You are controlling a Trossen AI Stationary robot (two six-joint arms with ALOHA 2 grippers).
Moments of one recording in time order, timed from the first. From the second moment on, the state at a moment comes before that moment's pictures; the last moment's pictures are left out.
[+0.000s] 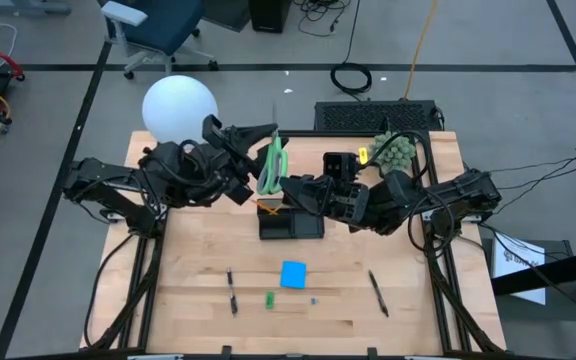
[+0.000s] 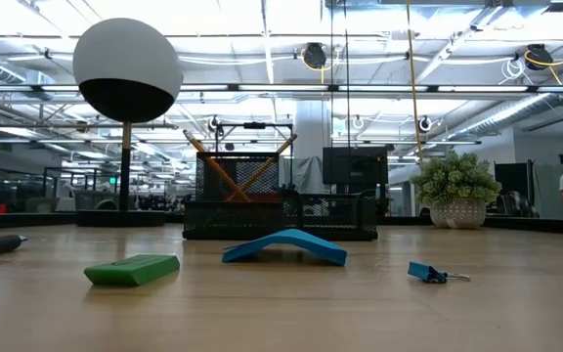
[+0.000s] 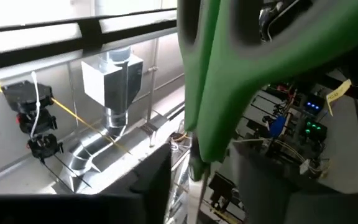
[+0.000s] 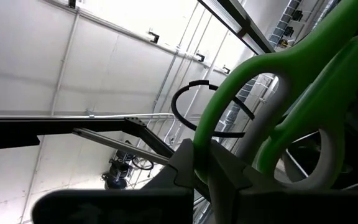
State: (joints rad) left arm -0.16 1.43 1.45 0.59 -0.43 1.47; right arm 0.28 1.70 1.67 0.80 0.24 0.97
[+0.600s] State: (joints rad) left arm -0.16 1.43 1.45 0.60 -0.44 1.47; right arm 0.28 1.69 1.67 0.79 0.26 0.98
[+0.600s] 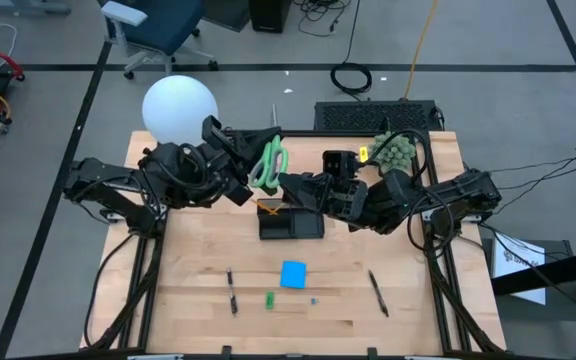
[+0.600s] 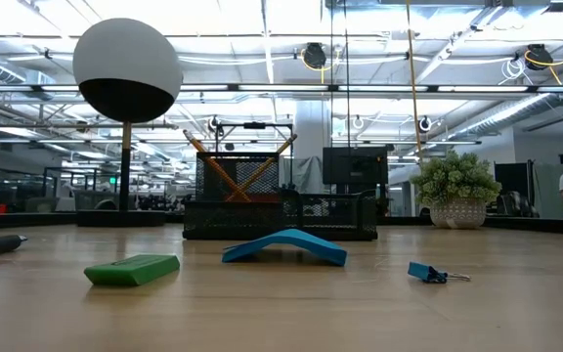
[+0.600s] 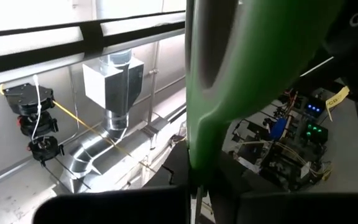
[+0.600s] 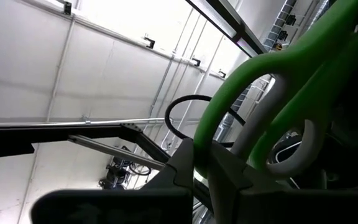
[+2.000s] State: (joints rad) left arm -0.34 1.39 1.51 0.66 -0.73 1.51; right arm 0.28 1.68 1.67 0.55 0.26 0.87
